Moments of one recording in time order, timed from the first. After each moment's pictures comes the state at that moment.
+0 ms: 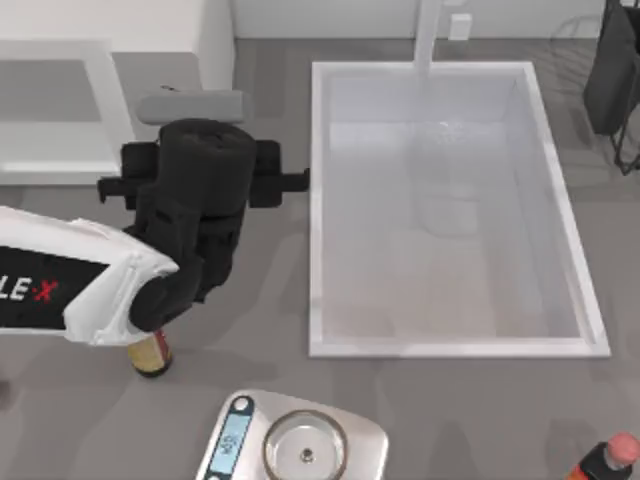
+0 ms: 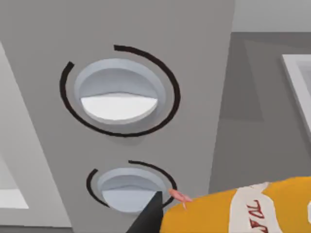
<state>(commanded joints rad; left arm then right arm) -0.61 1.76 0.77 0.54 -0.58 -0.22 0.00 0.00 0.00 0.00 0.00 0.00</state>
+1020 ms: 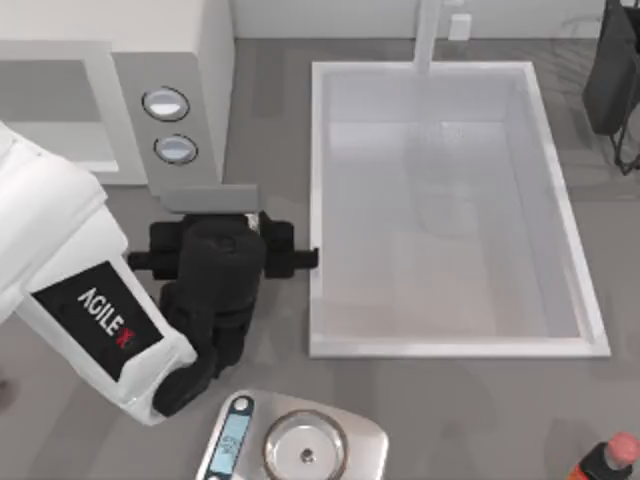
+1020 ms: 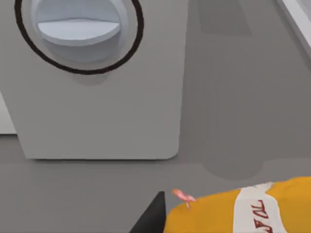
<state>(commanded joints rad) -0.64 2.07 0.65 1.02 -0.56 -0.22 0.00 0.00 0.00 0.00 0.00 0.00</state>
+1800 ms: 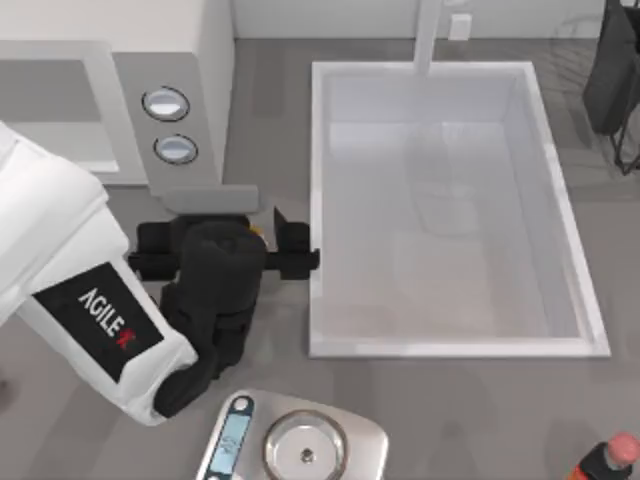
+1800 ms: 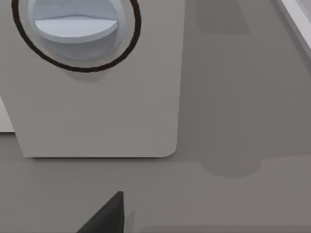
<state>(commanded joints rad) -0.64 2.07 0.65 1.02 -0.56 -0.22 0.00 0.00 0.00 0.00 0.00 0.00</state>
